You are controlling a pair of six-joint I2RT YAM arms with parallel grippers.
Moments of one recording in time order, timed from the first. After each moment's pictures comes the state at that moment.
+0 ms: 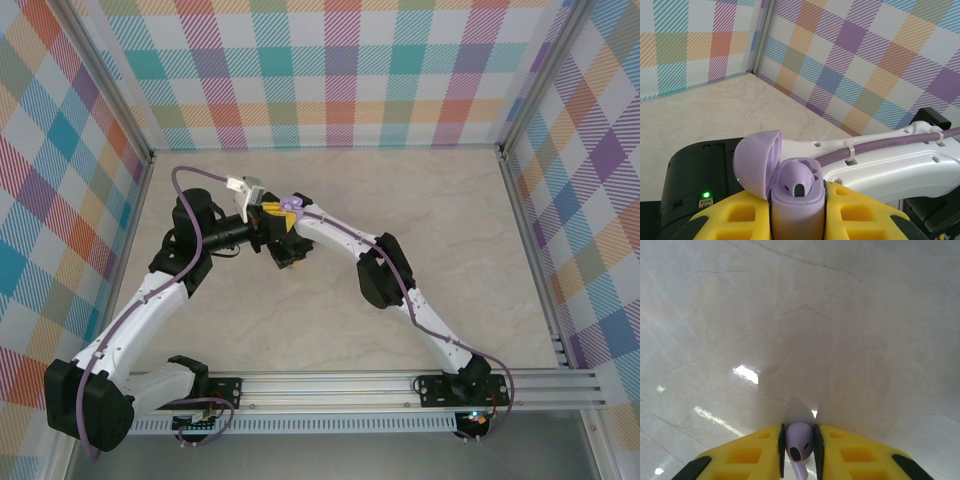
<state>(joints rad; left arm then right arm) -0.33 1.09 0.88 0.02 0.76 -0.20 0.87 2.62 2.44 -1.26 -0.07 0.32</state>
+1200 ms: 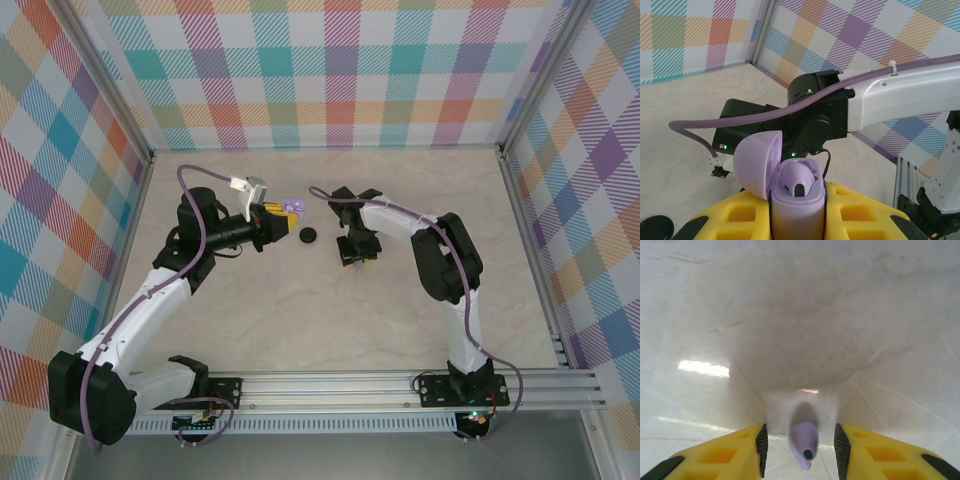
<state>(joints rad) -0.33 1.12 0.88 0.02 0.77 -0.23 0.62 2.13 1.62 -1.02 0.00 0.34</state>
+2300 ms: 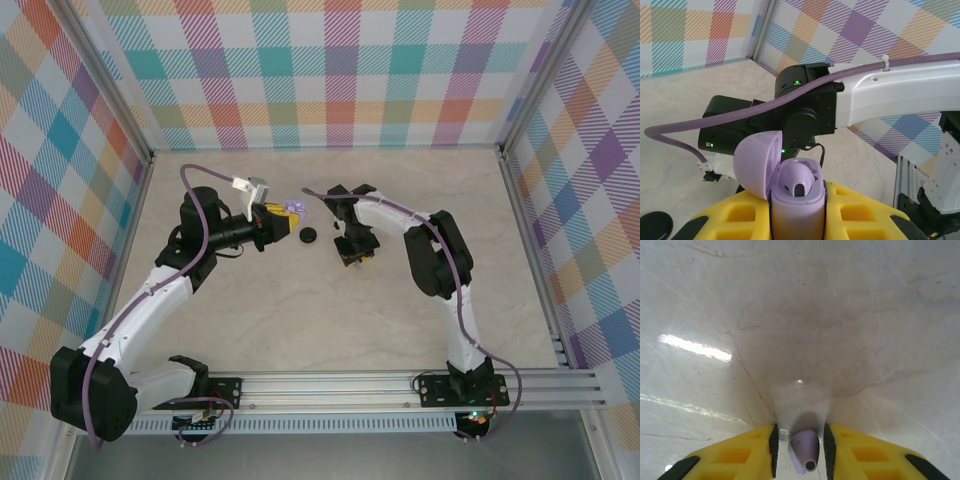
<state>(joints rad) -0.34 1.14 0.88 0.02 0.76 -0.24 0.62 2.21 1.73 -1.13 0.01 0.22</state>
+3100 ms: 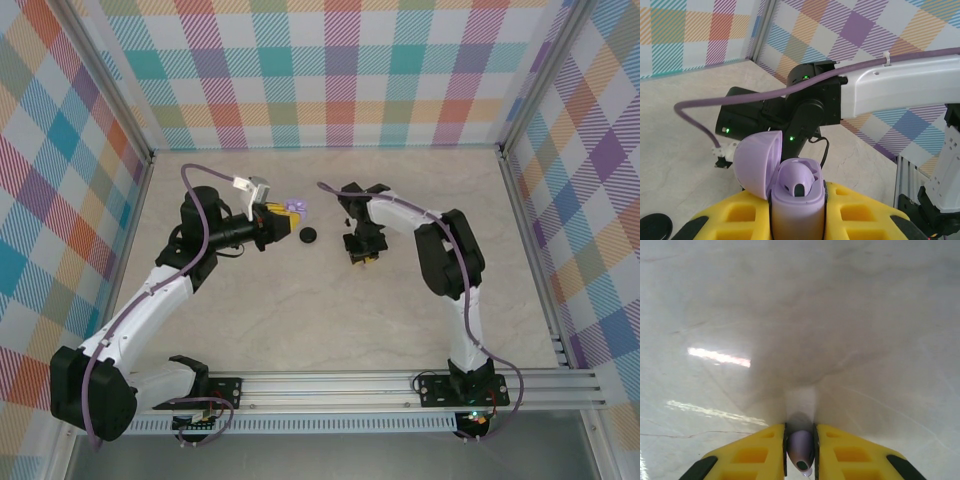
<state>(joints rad) -0.35 1.14 0.89 0.02 0.75 -0.24 0.53 2.14 1.61 -1.05 -0.08 0.31</state>
